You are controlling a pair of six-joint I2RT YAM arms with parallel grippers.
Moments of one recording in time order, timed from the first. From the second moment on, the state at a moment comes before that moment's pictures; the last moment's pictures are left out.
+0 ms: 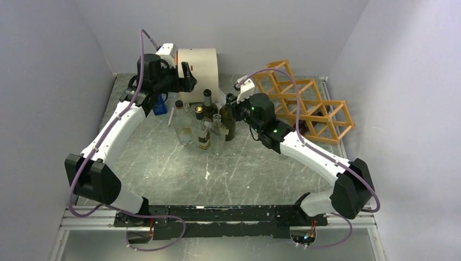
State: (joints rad) left arm -0.30 1.48 1.43 -0.30 0.14 -0.25; right arm 0.71 1.36 1.04 0.13 0.14 0.00
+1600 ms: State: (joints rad) left arm -0.30 1.40 1.43 -0.30 0.10 -0.22; right arm 0.72 0.82 1.16 -0.44 0.31 -0.02
